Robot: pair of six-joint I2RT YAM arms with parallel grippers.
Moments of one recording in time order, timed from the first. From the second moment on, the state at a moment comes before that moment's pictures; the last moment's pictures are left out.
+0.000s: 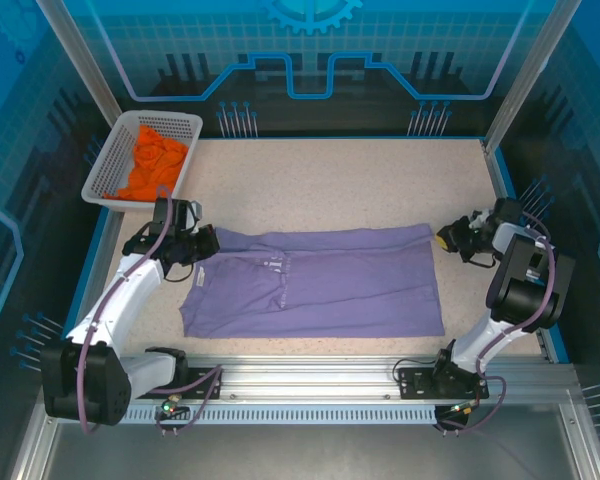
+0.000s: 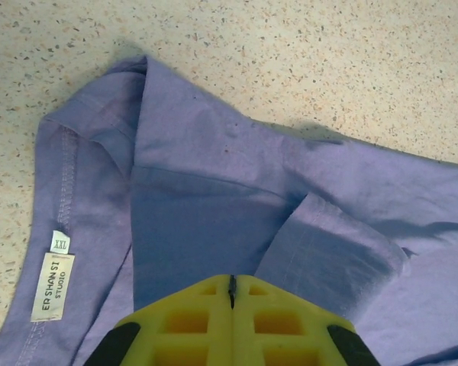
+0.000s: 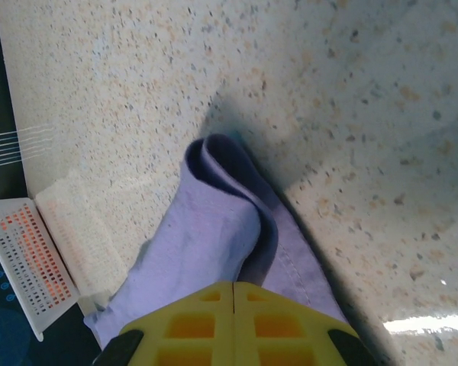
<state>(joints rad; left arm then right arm) -0.06 1.16 0.84 -0.63 0.21 -0.46 -0.44 1.71 0.94 -0.43 -0.71 0.56</state>
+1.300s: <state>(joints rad) -0.06 1.09 0.87 -0.72 -0.11 -0.56 -0.50 1.45 0.77 -0.68 -0.49 0.58</state>
